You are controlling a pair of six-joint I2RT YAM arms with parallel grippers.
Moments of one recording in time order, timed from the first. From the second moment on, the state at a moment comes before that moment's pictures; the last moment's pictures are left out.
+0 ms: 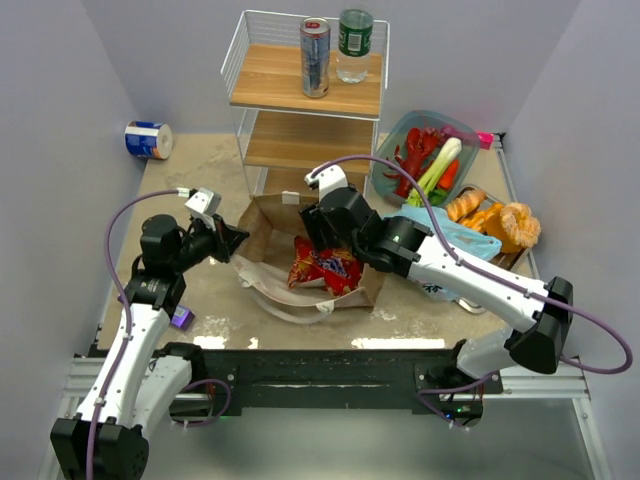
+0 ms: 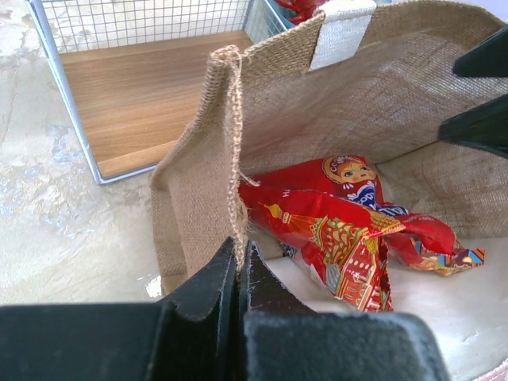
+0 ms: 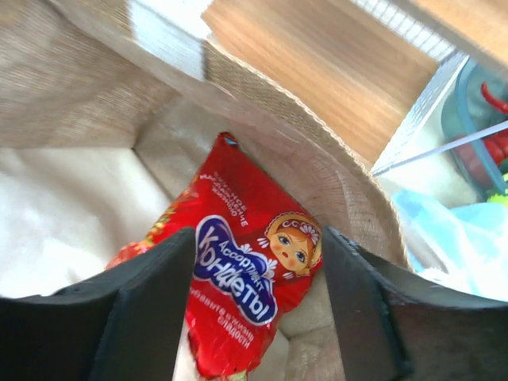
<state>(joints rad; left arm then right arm) -0.09 0.77 0.64 -0.16 0.57 -0.13 1.00 1.45 1.39 -0.56 0.48 0.23</state>
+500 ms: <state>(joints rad) -0.09 0.77 0.64 -0.16 0.57 -0.13 1.02 1.38 1.76 -0.55 0.38 0.21</state>
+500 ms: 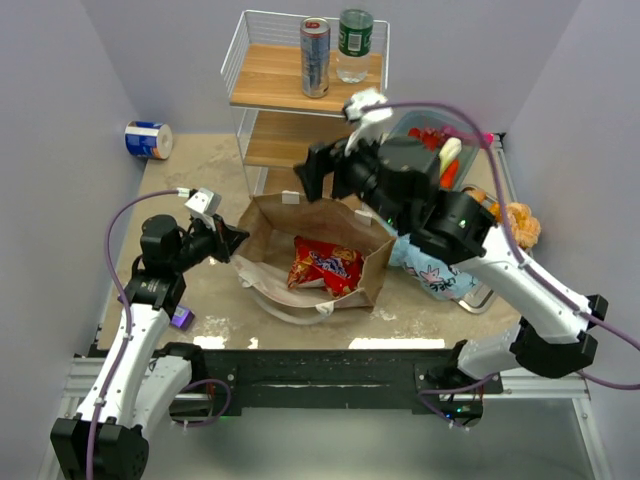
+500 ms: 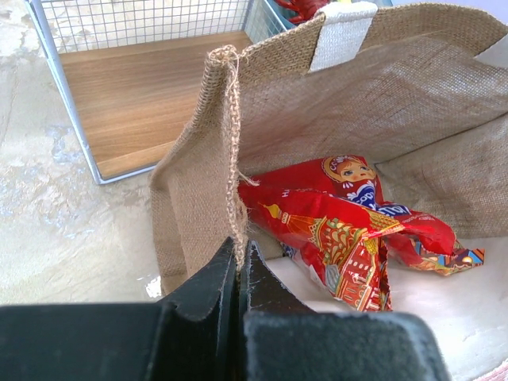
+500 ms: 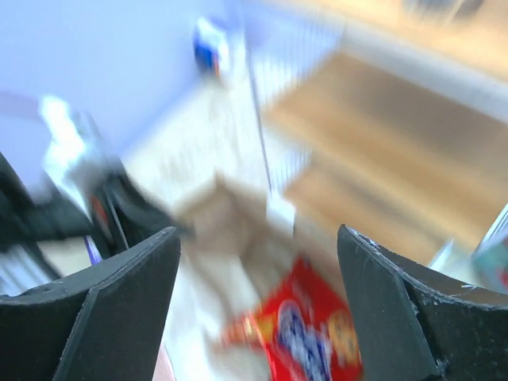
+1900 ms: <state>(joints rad) -0.09 0.76 0.63 -0.16 0.57 -0.13 0.77 1.98 2.29 -0.31 0.61 0.12</state>
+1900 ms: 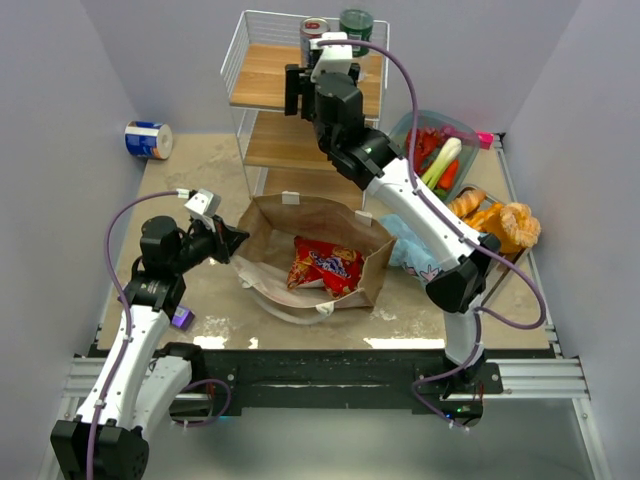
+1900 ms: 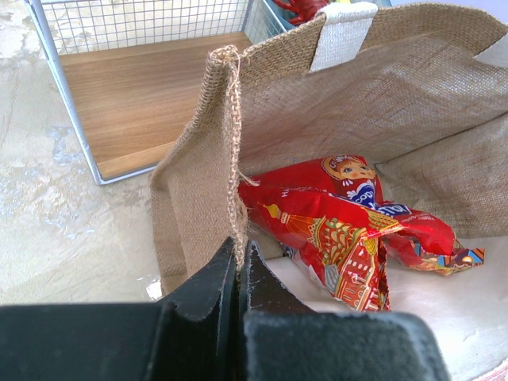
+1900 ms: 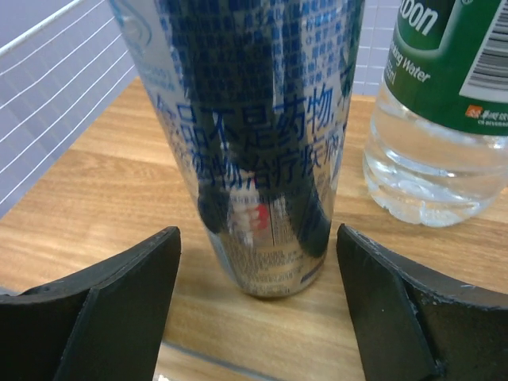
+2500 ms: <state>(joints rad) -0.09 0.76 0.63 -0.16 0.57 -0.13 0.76 2.07 2.32 -0.09 0.68 0.01</state>
